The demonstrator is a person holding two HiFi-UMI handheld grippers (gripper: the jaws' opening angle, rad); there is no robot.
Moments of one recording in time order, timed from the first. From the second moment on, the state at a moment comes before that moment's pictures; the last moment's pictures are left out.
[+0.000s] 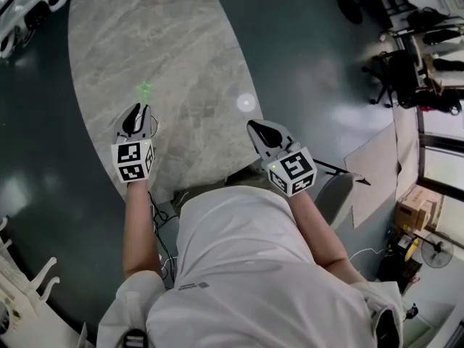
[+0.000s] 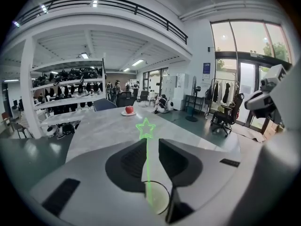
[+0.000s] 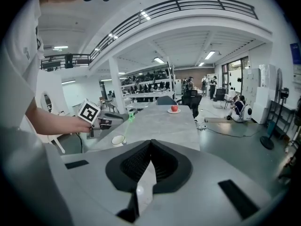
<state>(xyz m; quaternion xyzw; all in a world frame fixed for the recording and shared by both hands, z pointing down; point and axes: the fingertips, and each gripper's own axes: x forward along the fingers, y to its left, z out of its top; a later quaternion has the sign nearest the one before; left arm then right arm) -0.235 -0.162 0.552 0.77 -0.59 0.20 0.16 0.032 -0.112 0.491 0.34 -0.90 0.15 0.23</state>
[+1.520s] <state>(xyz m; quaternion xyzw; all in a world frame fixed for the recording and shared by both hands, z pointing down) -0.170 -0.011 0.381 0.72 -0.68 0.12 0.07 -0.058 -0.073 0.374 0.08 -0.99 0.06 0.08</state>
